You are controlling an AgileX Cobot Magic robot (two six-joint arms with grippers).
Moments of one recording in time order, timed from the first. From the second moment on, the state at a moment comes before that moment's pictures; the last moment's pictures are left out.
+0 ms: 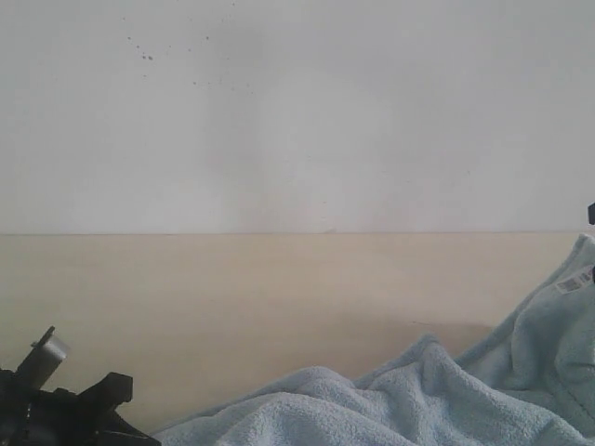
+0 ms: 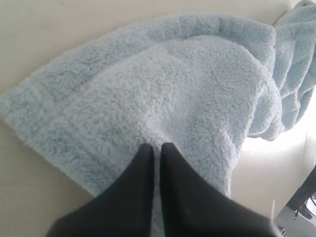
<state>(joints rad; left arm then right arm) -0.07 1.77 -0.52 -1.63 0.77 1.19 -0.31 1.73 -1.20 0.69 0.82 -0.52</state>
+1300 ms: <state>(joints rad) -0.07 1.77 -0.41 -1.73 0.91 1.37 -0.31 1.73 -1.20 0.73 0.84 -0.52</state>
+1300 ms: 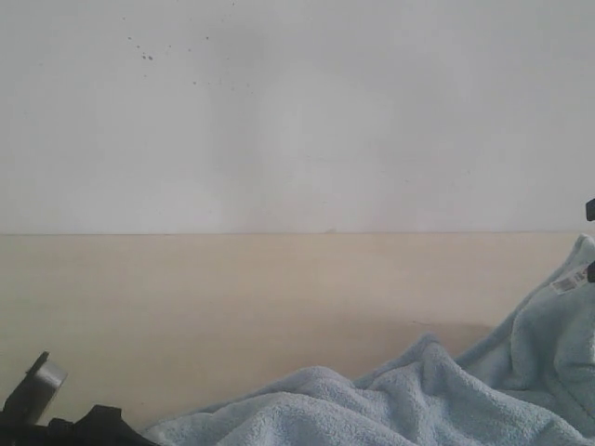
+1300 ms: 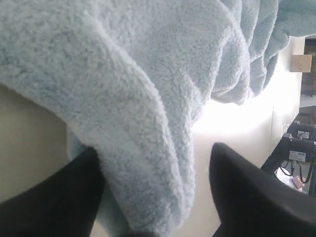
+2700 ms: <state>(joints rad) -0.06 0.81 -0.45 -1.35 0.50 1.42 -0.18 1.22 -1.20 0.37 0.87 -0.23</state>
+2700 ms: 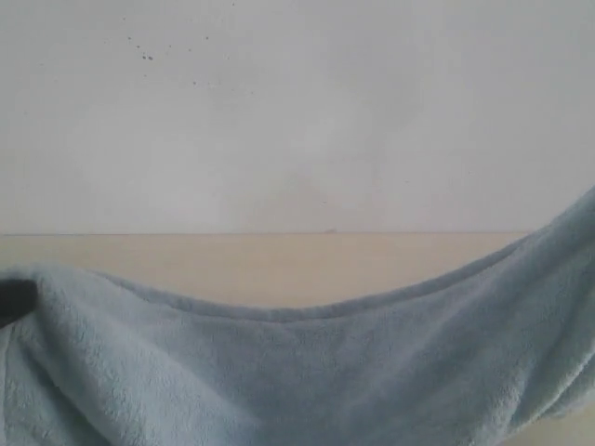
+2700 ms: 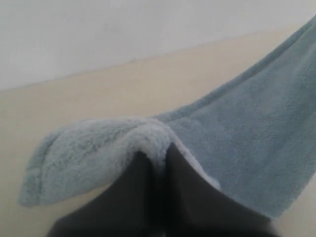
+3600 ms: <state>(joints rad) -0.07 1.21 -0.56 -1.38 0.14 1.43 0.00 1.48 -1.20 -0.03 0.63 -0.06</state>
